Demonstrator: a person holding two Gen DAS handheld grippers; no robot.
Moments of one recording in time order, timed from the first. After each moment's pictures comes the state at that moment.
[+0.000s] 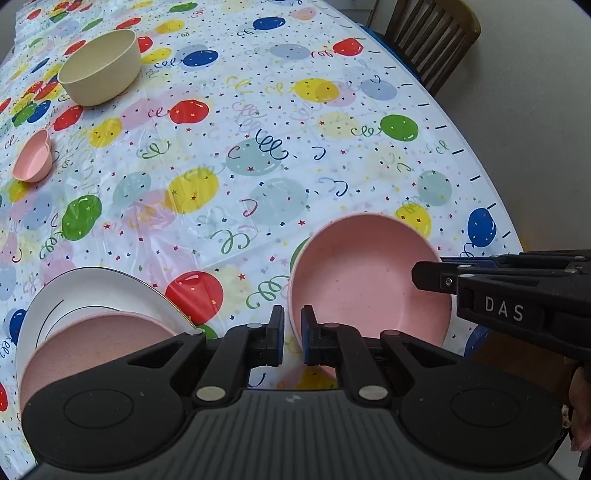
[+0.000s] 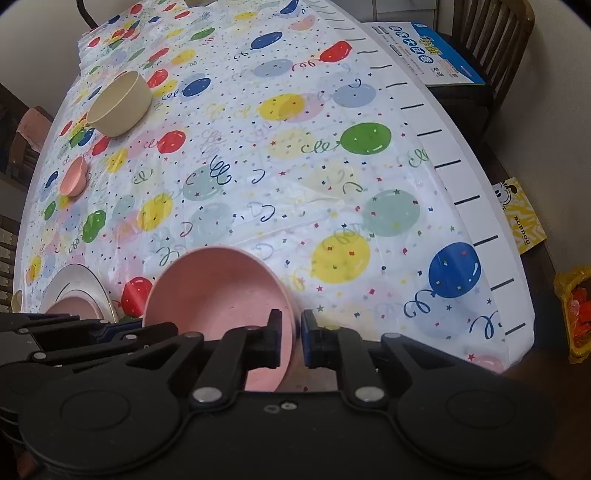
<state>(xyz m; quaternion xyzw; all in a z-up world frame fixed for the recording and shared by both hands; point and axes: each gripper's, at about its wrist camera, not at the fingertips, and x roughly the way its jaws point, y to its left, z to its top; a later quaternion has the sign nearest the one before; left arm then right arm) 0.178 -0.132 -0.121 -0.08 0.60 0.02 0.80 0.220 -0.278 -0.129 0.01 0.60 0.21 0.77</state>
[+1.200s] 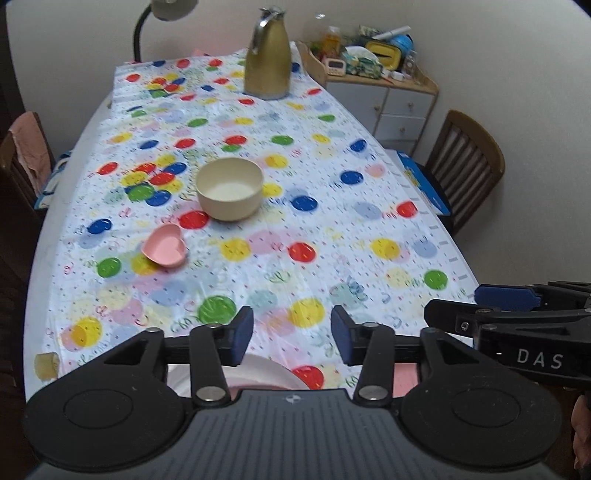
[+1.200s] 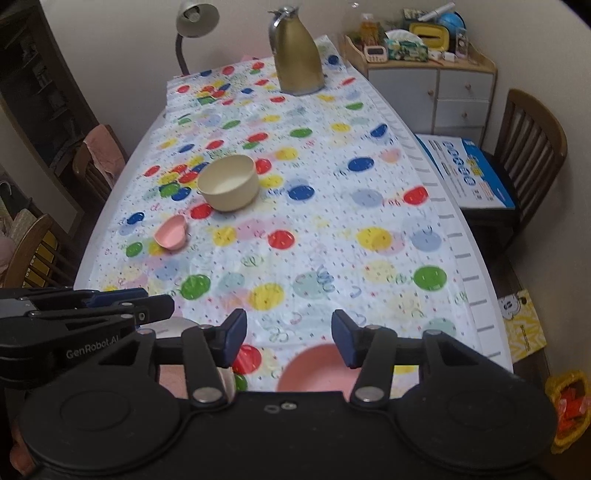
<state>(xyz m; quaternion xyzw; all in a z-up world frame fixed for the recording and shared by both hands) 0.129 -0.036 0.007 -0.12 0.44 0.11 0.88 0.186 -0.215 -0.001 -0.04 0.46 0.29 0.84</state>
